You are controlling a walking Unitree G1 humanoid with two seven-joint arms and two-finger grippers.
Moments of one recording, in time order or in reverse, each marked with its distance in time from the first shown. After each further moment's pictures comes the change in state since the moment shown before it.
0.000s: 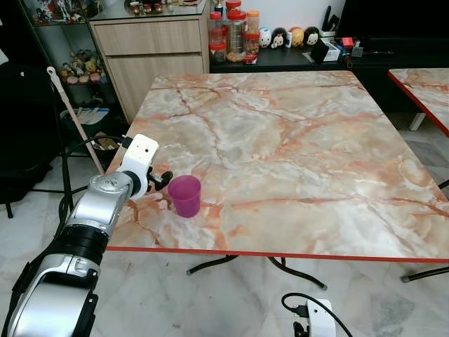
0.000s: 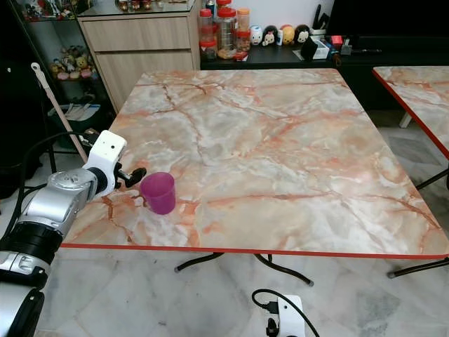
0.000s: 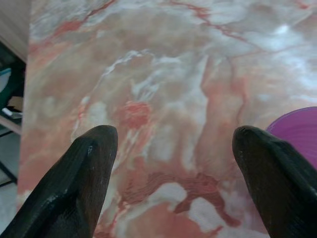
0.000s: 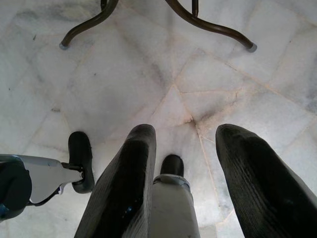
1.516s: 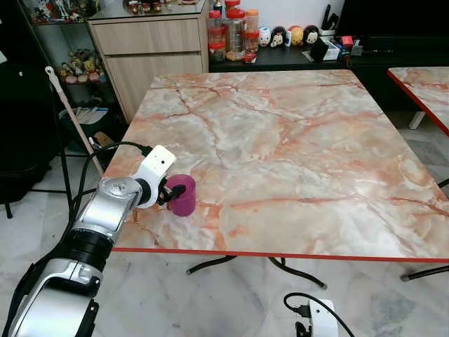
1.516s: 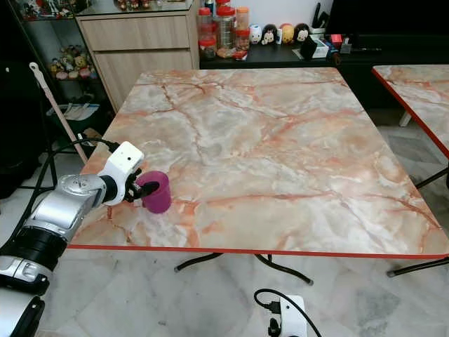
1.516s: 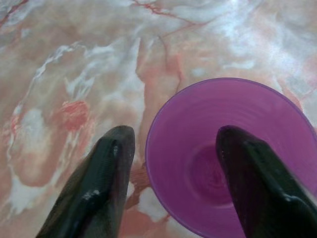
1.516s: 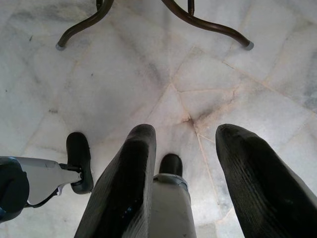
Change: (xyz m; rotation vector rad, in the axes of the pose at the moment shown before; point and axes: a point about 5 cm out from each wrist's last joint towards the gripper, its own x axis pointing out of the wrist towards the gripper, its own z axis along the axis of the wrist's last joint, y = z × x) left arm 0.001 -0.025 -0.005 0.105 0.053 -0.205; right arm 0.000 -0.002 0.000 0.010 0.000 -0.008
